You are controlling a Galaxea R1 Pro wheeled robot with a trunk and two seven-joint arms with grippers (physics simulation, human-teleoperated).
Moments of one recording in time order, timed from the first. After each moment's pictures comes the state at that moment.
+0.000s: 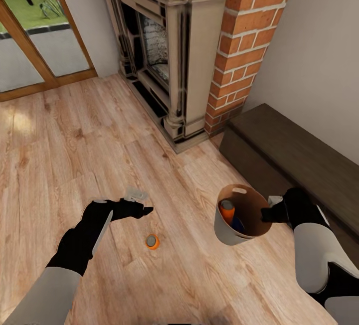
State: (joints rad) left arm -0.65 0.05 -0.09 -1.16 -0.11 0.75 -0.49; right arm -0.97 -0.11 -0.61 -0.68 1.09 0.94 0.84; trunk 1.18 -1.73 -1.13
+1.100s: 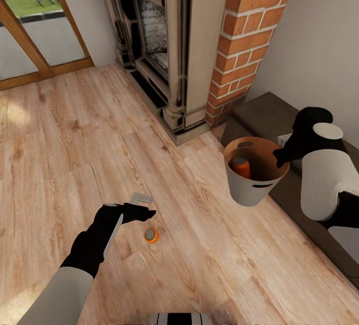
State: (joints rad) left arm -0.65 -0.02 -0.10 -1.08 -0.11 0.75 -0.31; right arm -1.44 -0.14 -0.37 -0.69 1.90 1.05 1.57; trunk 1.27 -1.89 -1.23
